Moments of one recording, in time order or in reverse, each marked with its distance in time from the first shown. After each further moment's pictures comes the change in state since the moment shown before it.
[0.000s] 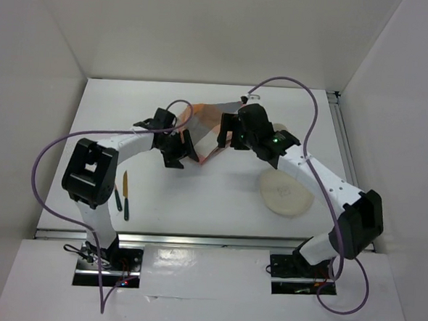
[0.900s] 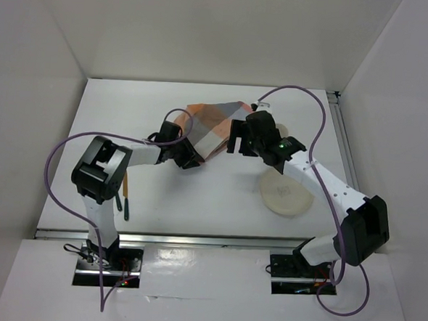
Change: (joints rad) left arm -0.057 0.101 -0.208 0.510 -0.017 -0.406; right arm -0.050 -0.082 -0.108 -0.002 0.035 0.013
